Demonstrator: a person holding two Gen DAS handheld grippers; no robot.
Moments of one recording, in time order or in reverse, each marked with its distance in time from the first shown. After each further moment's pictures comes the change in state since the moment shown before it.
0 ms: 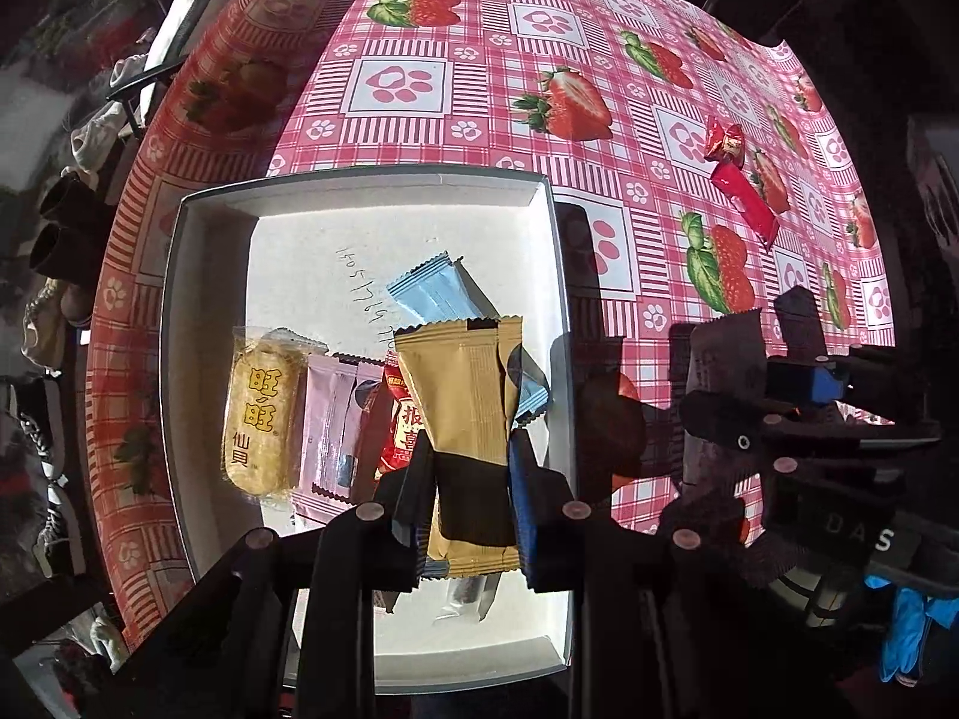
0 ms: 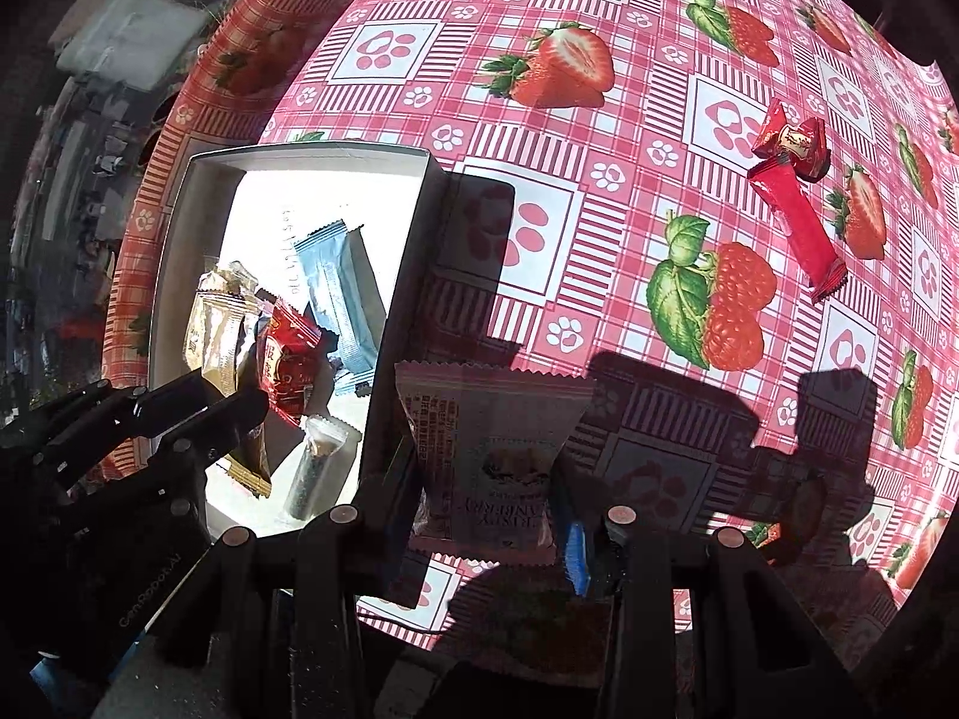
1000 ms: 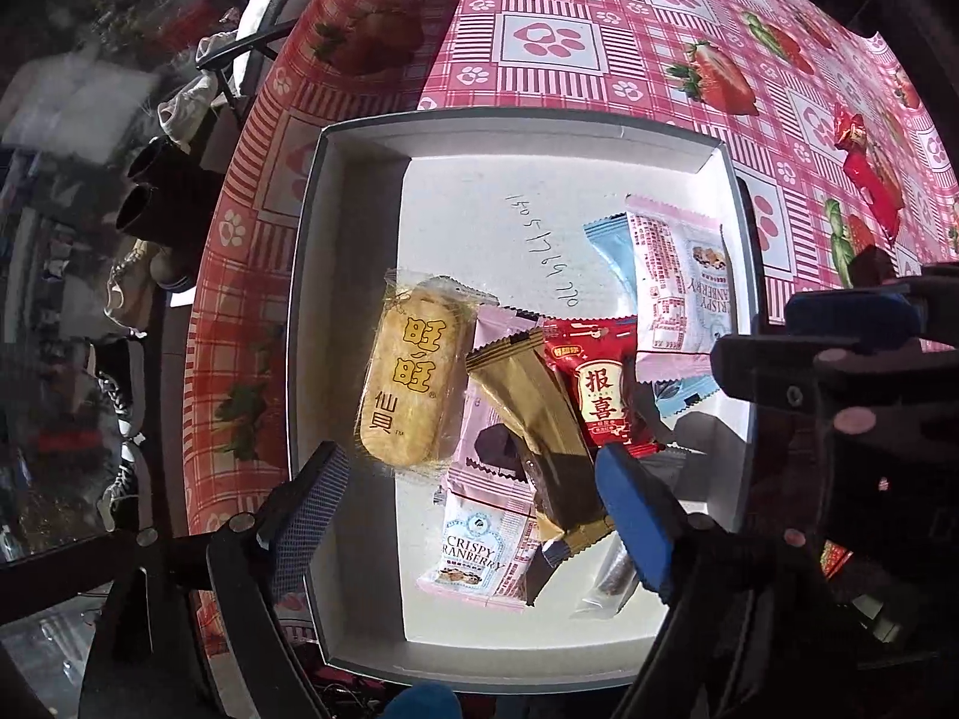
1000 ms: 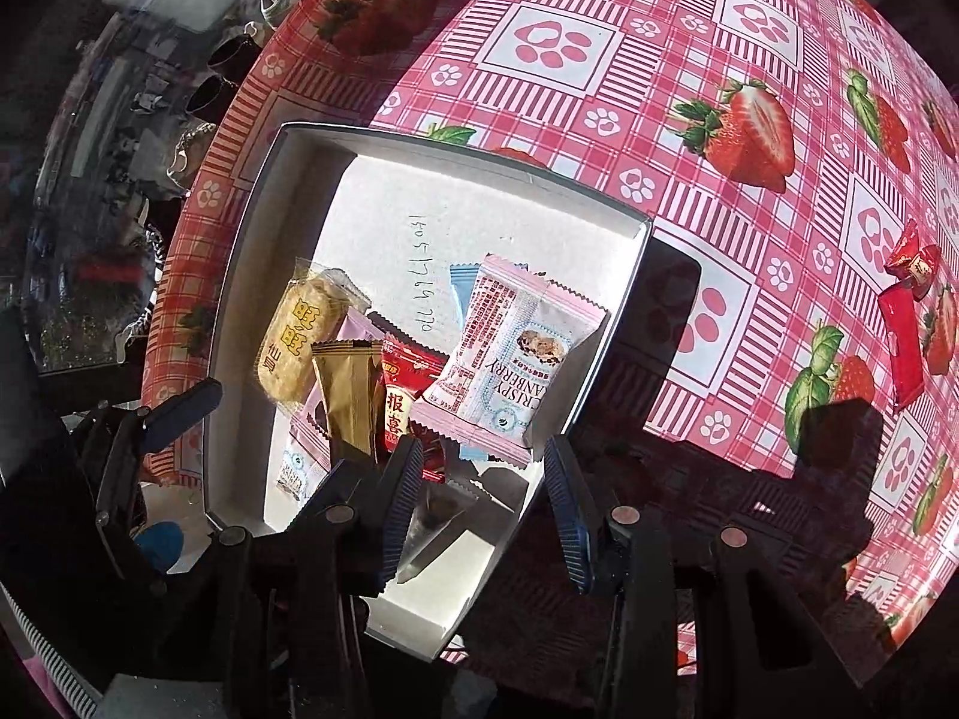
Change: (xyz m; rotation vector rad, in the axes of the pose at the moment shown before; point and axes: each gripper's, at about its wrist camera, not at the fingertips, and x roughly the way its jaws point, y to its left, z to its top) left arm 0.010 0.038 -0.018 -0.050 0.032 0.254; right arm 0.024 0.084 0.040 -0.133 0.058 0.032
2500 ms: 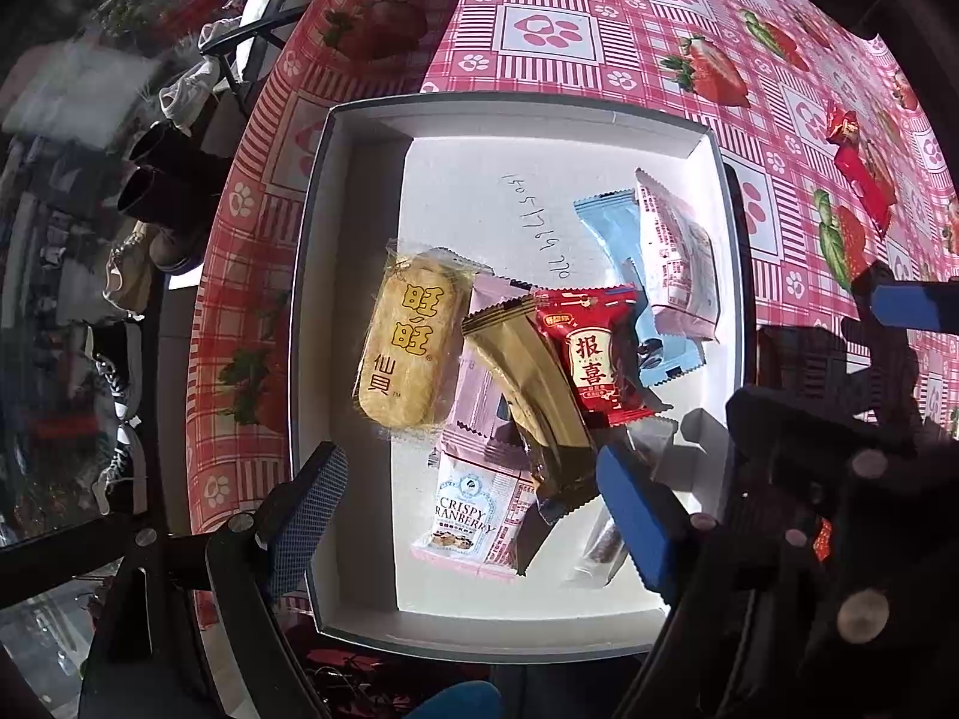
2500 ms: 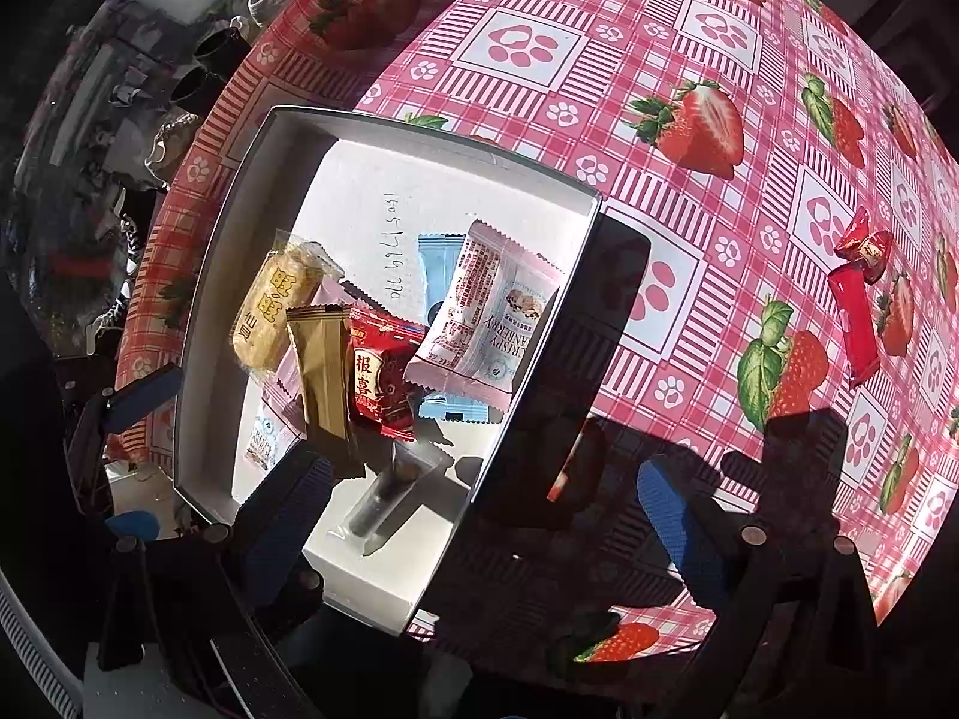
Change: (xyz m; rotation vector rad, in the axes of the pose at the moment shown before) left arm -0.011 -0.002 -0.013 -0.001 0.030 -0.025; right arm -0.018 -0.006 -0.020 -0.006 -0.015 -0.092
